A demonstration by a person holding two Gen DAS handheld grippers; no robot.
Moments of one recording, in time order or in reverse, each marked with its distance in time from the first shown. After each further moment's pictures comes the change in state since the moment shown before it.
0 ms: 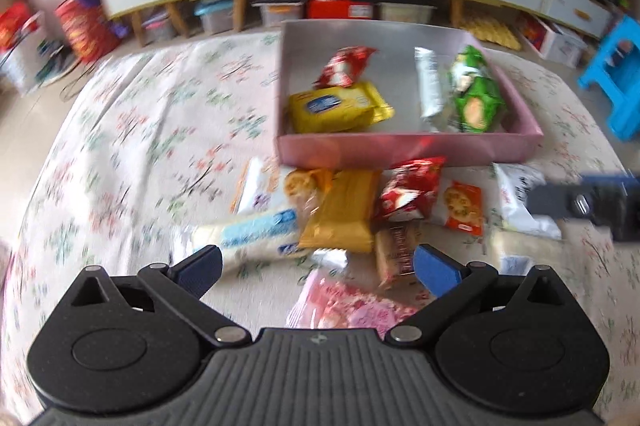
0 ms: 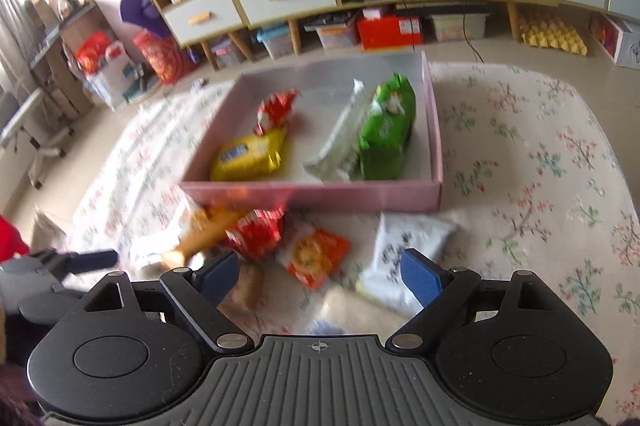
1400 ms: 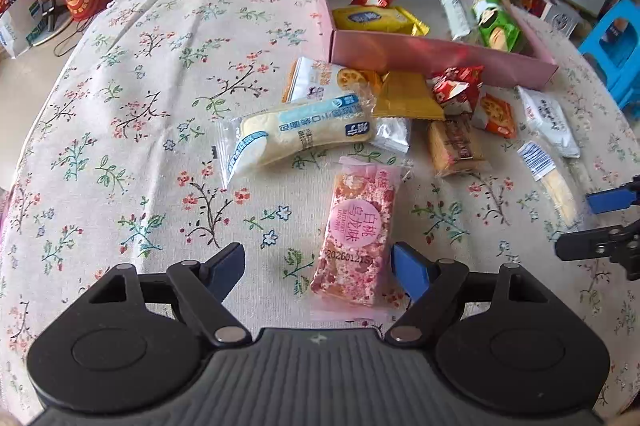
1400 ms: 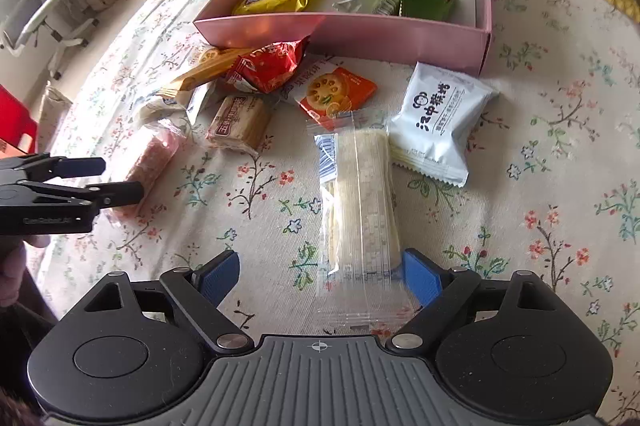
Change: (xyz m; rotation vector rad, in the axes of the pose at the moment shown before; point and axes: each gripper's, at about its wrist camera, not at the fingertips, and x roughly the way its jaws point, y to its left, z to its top) left arm -0.014 0.056 -0.047 0.023 0.109 -0.079; right arm 0.023 -0.001 -0.056 -0.145 0.289 0.065
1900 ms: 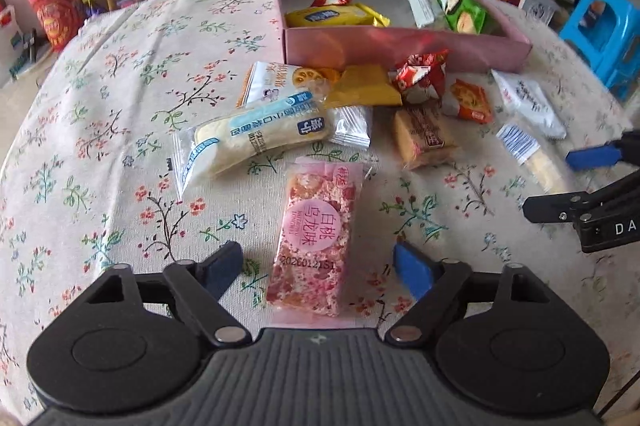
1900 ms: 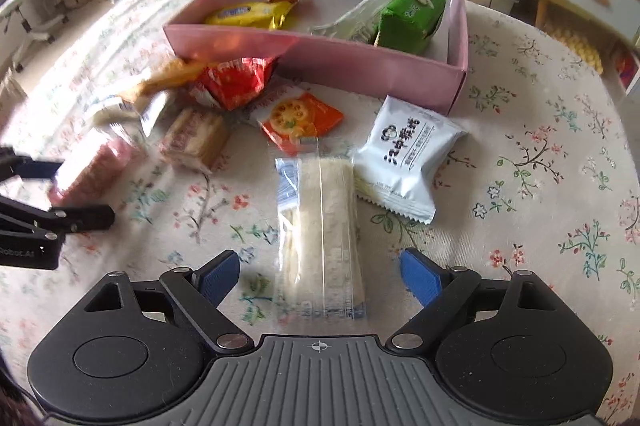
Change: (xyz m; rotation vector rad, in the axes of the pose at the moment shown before) left arm 0.017 -0.026 -0.008 0.097 -0.065 0.006; right arm 0.017 0.010 -0.006 -0.100 -0.130 -0.197
